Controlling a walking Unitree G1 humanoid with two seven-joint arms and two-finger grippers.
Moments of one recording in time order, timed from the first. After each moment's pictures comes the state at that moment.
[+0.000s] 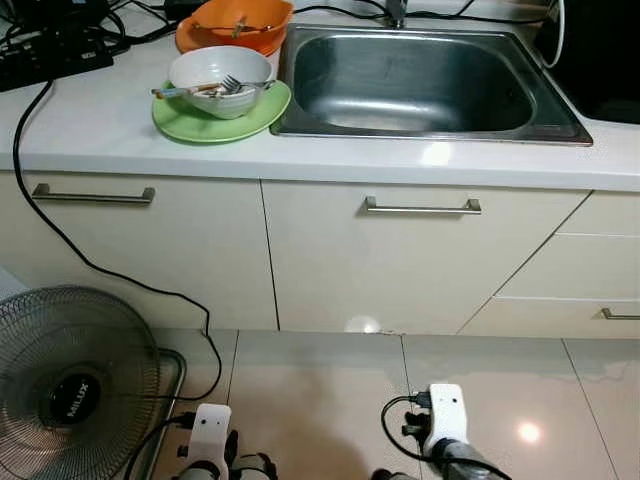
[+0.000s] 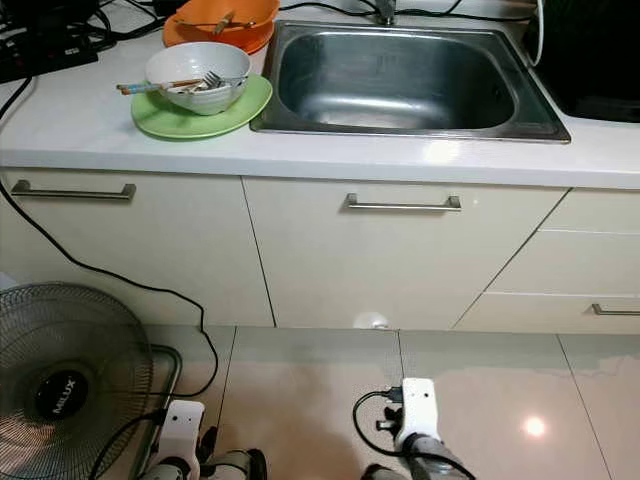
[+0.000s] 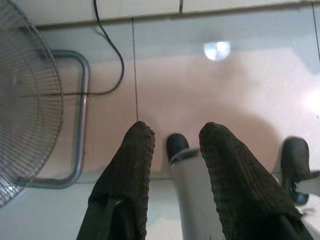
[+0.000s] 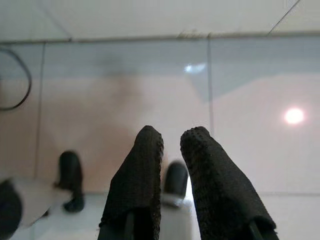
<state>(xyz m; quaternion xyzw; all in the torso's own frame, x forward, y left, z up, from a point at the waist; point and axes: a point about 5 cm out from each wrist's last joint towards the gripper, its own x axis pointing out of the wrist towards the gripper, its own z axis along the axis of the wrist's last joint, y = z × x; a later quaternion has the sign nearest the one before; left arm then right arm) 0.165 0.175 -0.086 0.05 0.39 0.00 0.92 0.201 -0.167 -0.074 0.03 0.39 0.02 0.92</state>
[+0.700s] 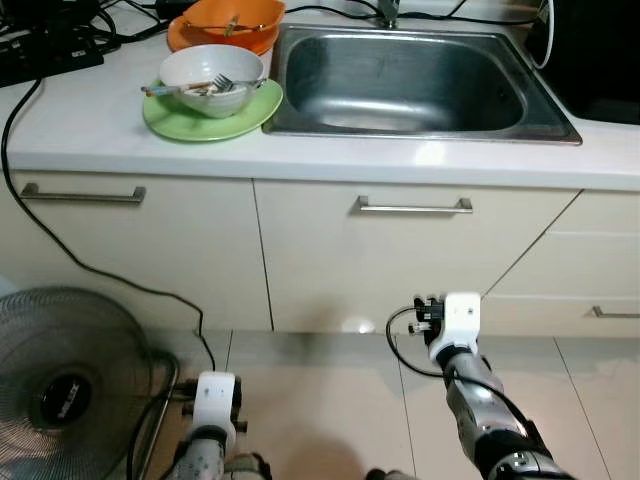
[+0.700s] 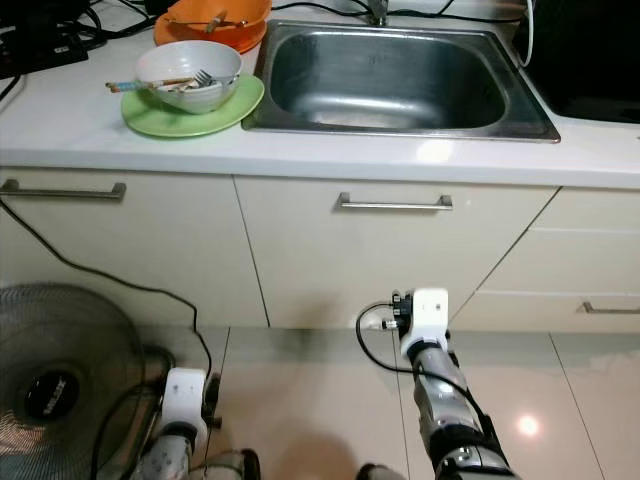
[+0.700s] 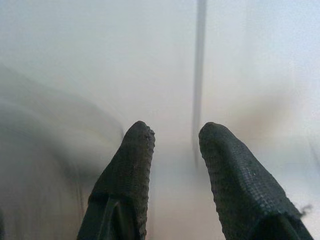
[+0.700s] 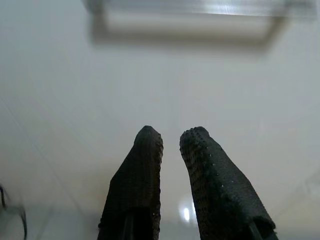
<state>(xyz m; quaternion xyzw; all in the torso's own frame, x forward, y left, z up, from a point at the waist) 0.269 0.172 0.014 0.08 0.05 0.02 1.00 0.300 -0.160 0.031 0.01 0.06 0.04 1.00</state>
